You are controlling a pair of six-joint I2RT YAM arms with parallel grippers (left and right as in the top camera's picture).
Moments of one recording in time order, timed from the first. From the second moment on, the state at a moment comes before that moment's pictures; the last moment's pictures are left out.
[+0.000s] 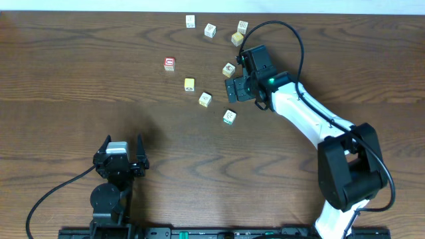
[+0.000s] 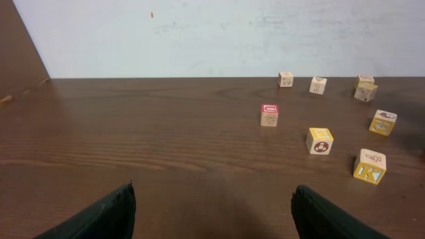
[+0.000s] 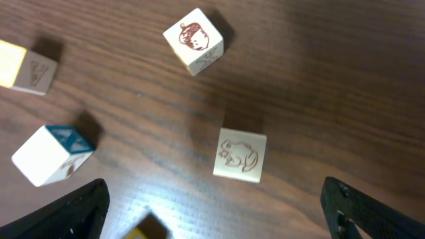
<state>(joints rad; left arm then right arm) -0.04 0.04 0.02 -0.11 -0.08 0.01 0.44 1.94 1.37 -0.44 0.03 0.18</state>
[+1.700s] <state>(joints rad) -0.04 0.04 0.02 -0.11 -0.08 0.01 0.44 2.06 1.37 -0.33 0.13 0.26</state>
